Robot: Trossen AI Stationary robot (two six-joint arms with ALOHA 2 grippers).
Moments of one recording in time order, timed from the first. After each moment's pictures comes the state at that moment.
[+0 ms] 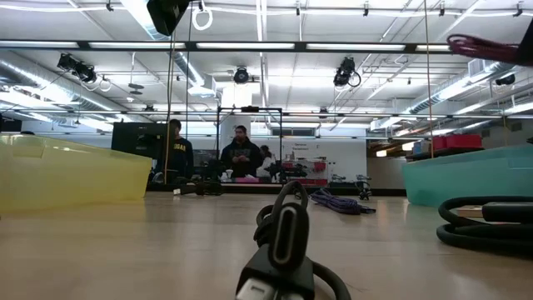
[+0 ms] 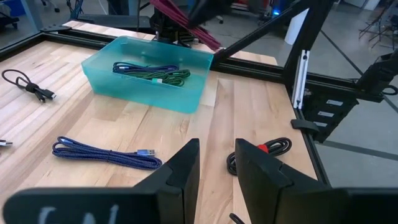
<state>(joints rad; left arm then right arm) -0.58 1.49 0.89 0.23 -0.63 -0.41 0.93 1.42 1.15 -1.51 0.63 1.96</state>
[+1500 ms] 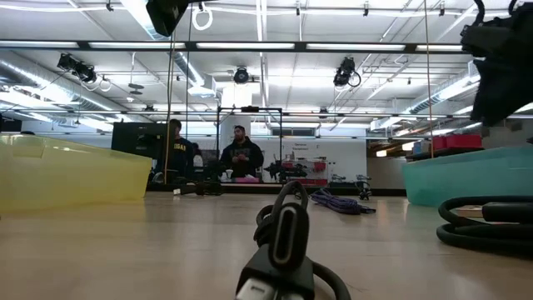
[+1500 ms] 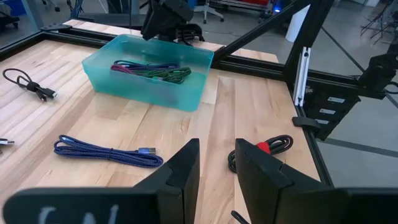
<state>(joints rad) -0.58 1.49 0.89 0.22 -0.63 -0.41 0.62 1.06 0.75 -1.23 0.61 1.74</state>
